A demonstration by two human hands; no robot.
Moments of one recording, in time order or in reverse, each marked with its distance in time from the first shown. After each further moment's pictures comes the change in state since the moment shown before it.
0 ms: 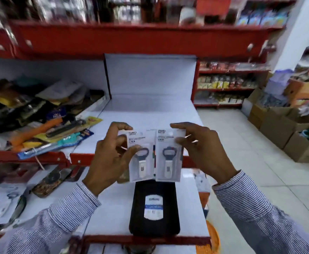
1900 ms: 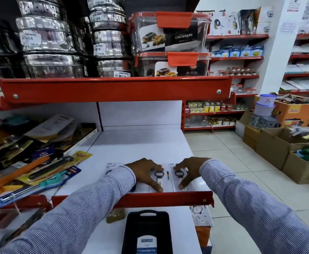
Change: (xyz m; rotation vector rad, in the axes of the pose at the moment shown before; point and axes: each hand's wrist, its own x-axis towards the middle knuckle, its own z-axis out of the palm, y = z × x) left_hand 0.147 -0.052 0.105 0.697 -0.939 -0.071; right_hand 0.113 0.102 -0.023 -0.795 -0.866 0.294
